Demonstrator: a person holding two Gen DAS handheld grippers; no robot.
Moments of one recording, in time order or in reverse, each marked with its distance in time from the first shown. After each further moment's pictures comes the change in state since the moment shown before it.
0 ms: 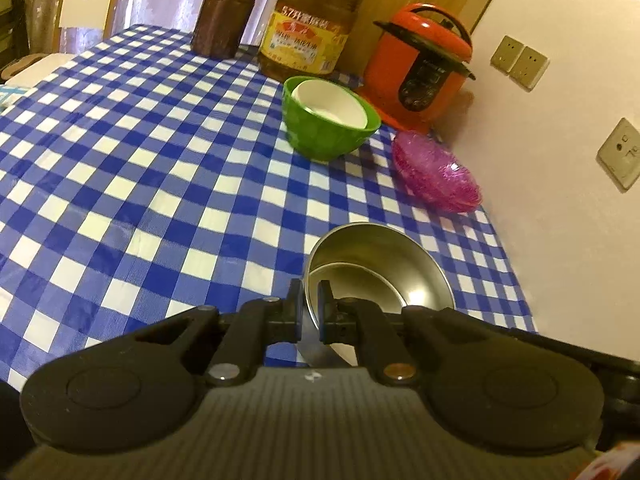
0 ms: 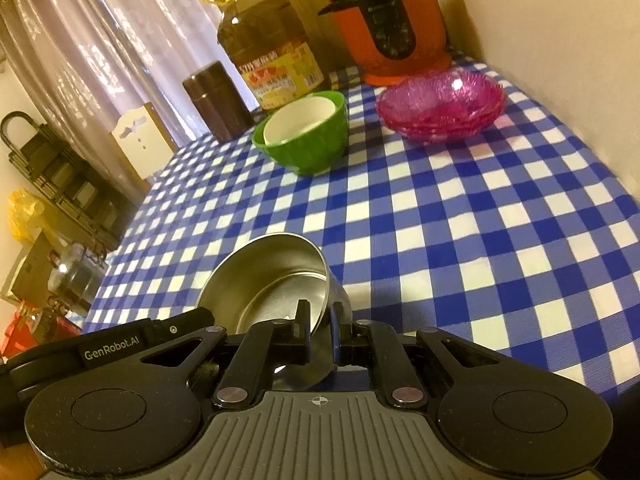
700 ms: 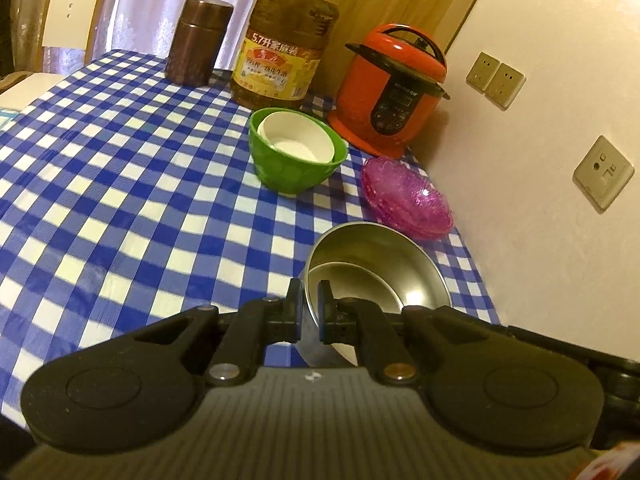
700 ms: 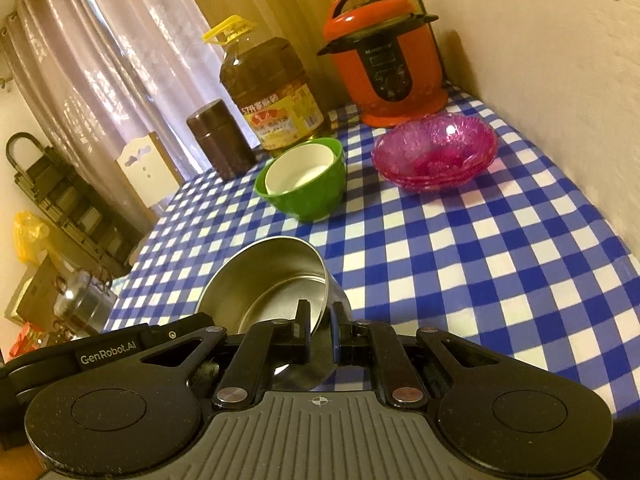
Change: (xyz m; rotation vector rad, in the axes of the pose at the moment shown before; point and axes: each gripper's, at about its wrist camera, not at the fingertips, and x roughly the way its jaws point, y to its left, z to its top) left arm -0.005 -0.024 0.029 0.025 -0.044 -0.048; right arm -0.020 -0.005 0.029 0.003 -0.078 0.013
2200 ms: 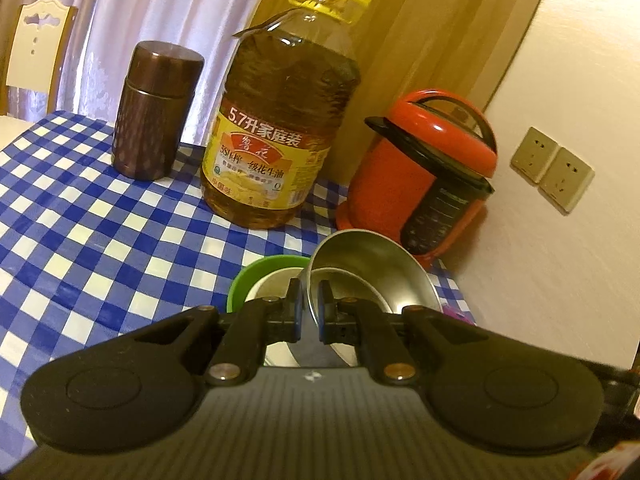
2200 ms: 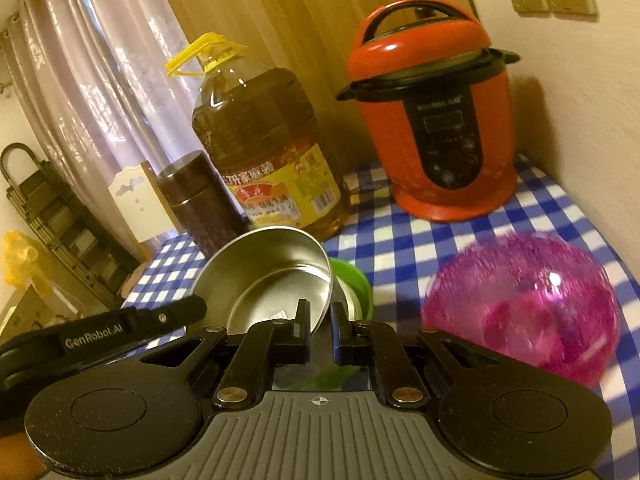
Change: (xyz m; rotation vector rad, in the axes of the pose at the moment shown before) left arm 0.168 0.038 0.168 0.006 -0.127 -0.048; right arm 0.179 -0.007 0.158 -0.068 -0.072 0.028
